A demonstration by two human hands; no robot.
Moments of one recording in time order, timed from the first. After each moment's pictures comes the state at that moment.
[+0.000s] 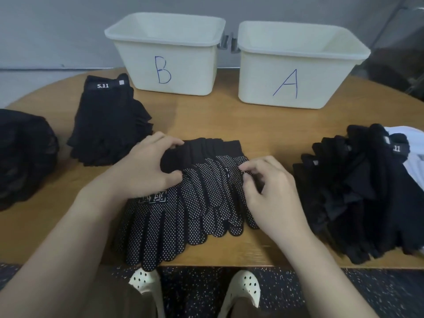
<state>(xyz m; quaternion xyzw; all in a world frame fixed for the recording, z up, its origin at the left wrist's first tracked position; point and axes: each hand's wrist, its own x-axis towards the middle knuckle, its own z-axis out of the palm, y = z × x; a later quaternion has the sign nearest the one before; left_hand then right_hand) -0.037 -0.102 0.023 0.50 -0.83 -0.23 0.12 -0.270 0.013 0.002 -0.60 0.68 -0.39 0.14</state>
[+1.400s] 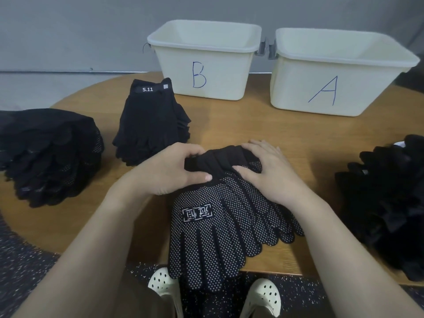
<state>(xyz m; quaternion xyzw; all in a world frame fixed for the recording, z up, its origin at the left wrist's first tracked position) -0.002 -0.114 0.025 0.43 -0.79 -0.41 0.15 -0.243 -0.066 -0.004 -0.69 0.67 -0.18 0.20</state>
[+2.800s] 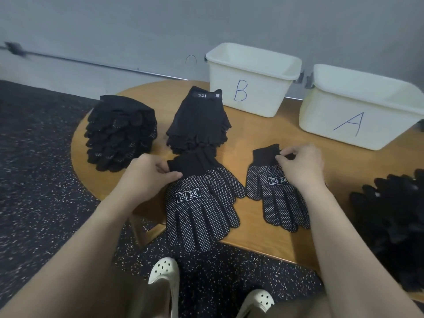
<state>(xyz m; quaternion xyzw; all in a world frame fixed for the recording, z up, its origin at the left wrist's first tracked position) 0.102 -0.052 0.003 0.71 -0.62 -0.23 0.25 -0.236 -0.088 0.017 -0.56 0.76 -0.29 0.12</state>
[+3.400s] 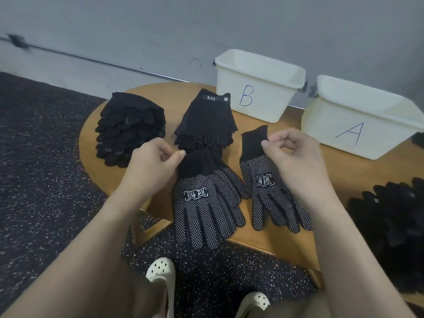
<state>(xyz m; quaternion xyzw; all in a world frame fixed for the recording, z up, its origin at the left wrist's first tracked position) 0.099 -0.040 0.021 0.68 -0.60 -0.20 0.37 -0.175 -0.030 0.078 -0.62 0.59 -0.47 0.24</state>
